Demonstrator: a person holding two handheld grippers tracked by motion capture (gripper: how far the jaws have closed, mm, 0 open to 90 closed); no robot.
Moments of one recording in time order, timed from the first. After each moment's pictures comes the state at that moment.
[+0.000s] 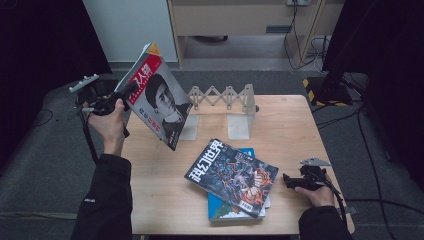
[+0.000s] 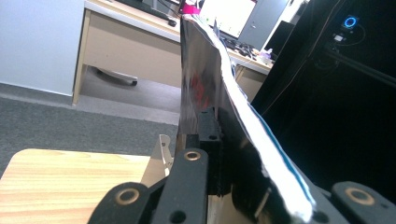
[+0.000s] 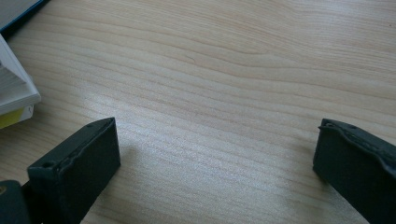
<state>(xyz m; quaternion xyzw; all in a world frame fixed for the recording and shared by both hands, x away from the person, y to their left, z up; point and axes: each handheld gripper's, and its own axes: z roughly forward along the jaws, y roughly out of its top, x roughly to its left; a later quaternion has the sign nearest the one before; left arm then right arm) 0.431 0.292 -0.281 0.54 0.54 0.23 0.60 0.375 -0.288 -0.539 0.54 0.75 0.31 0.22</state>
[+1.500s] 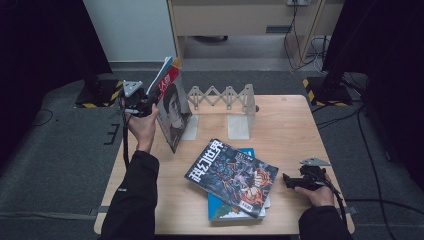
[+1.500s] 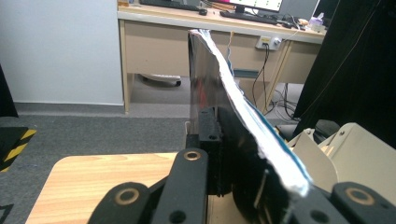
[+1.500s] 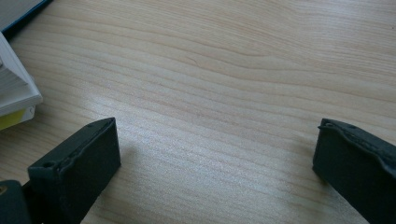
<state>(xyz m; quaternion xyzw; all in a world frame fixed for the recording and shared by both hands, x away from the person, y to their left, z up) 0.469 0.232 -0.334 0.59 0.53 0.34 0.51 0.376 -0.288 -0.539 0.53 0.75 0.31 0.22</state>
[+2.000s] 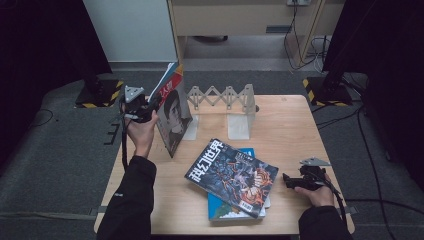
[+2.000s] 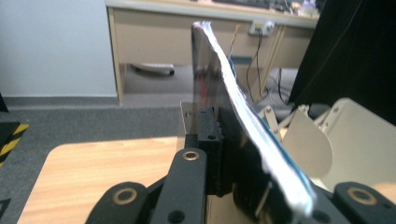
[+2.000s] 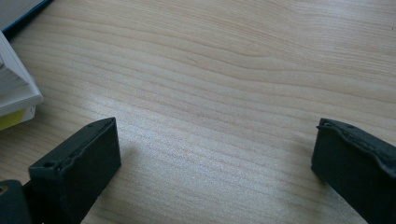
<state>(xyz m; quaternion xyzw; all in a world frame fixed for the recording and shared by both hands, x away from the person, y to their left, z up) 0.461 0.236 -0.343 0.62 0.52 0.31 0.49 0.375 -0.287 -0.539 0.54 0.75 0.31 0.22</state>
